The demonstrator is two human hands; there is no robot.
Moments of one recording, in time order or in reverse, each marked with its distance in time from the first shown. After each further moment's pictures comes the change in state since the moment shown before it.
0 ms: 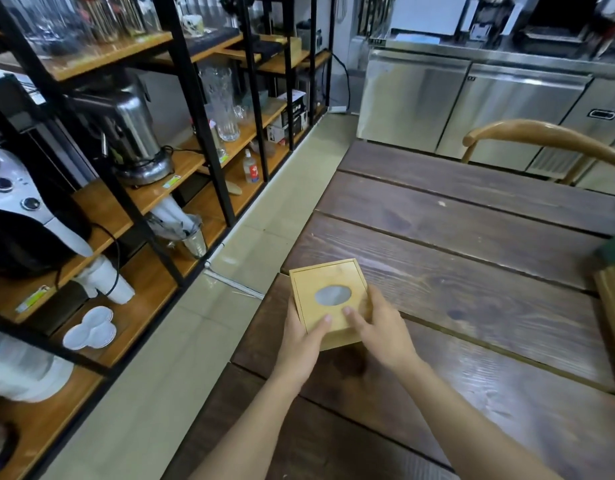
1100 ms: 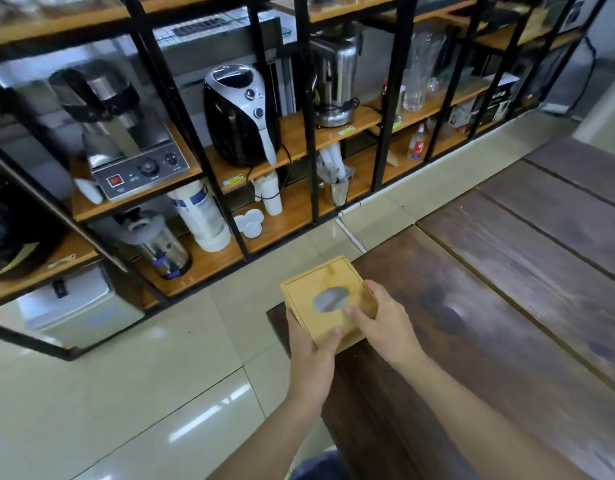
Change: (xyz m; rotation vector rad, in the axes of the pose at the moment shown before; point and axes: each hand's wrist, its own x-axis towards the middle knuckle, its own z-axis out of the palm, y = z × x) left_hand -0.187 -0.051 -0.022 -0.250 0.694 0.026; right_hand -0.107 -0.048 0.063 -0.007 -0.537 -0.354
